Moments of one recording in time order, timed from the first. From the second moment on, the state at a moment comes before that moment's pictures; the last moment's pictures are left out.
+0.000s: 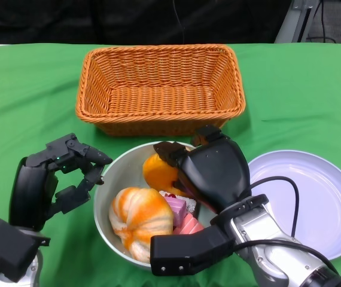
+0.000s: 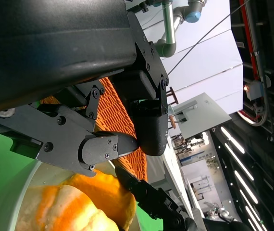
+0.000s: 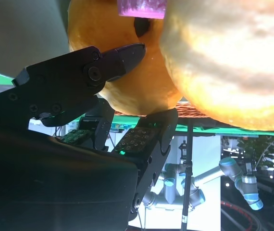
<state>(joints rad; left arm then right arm) -0.40 0.07 0.16 1.02 -0.08 -1.15 -0.28 -0.51 -0.02 0.69 0.51 -1.10 0.13 -0.52</state>
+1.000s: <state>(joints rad) -0.39 0.07 0.16 1.02 -0.07 -1.15 -0.26 -0.55 -0.02 0.69 0.66 -1.00 -0.02 -0.74</state>
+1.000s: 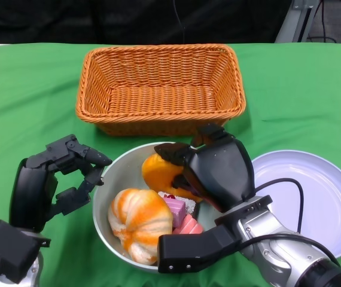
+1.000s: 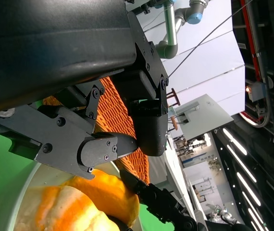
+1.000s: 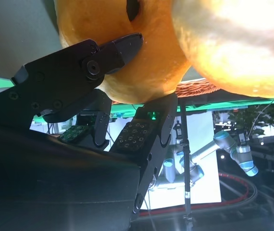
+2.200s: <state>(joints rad) -0.39 0.07 0.15 1.03 -0.04 -1.16 -0.23 -0.62 -0.05 0.62 0.74 -0.95 -0.09 -0.77</state>
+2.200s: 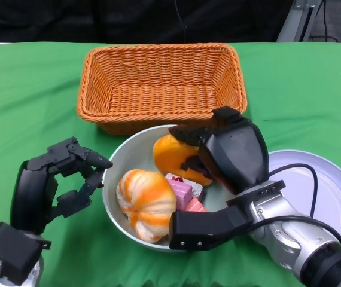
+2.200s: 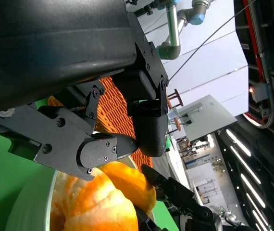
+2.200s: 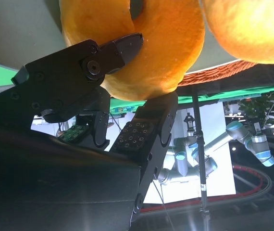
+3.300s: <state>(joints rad) -0.39 0.07 0.15 1.03 -0.06 -1.16 -0.24 -0.62 -0.06 0.62 0.75 -0.96 -0.12 -0.78</state>
